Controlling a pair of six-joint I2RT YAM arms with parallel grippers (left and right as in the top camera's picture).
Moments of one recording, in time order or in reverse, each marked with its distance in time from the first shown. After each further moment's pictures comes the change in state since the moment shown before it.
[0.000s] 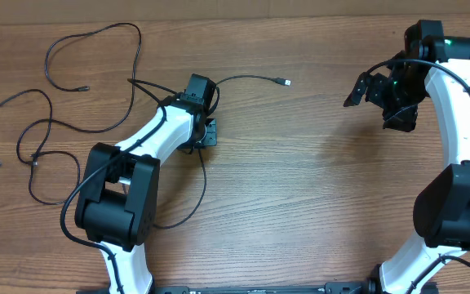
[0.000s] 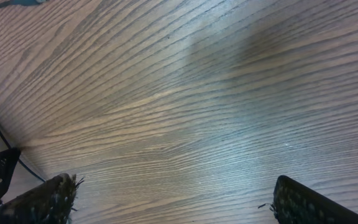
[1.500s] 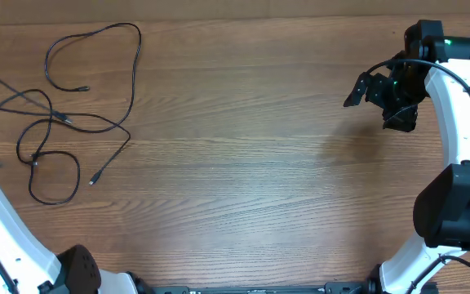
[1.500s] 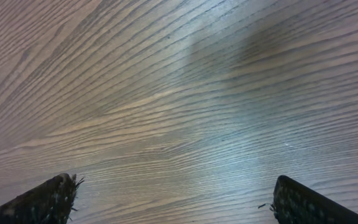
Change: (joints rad) left arm 0.820 -0.355 0.961 -0.655 -0.254 0.016; right arm 0.000 0.000 0.000 0.000 0.000 0.001
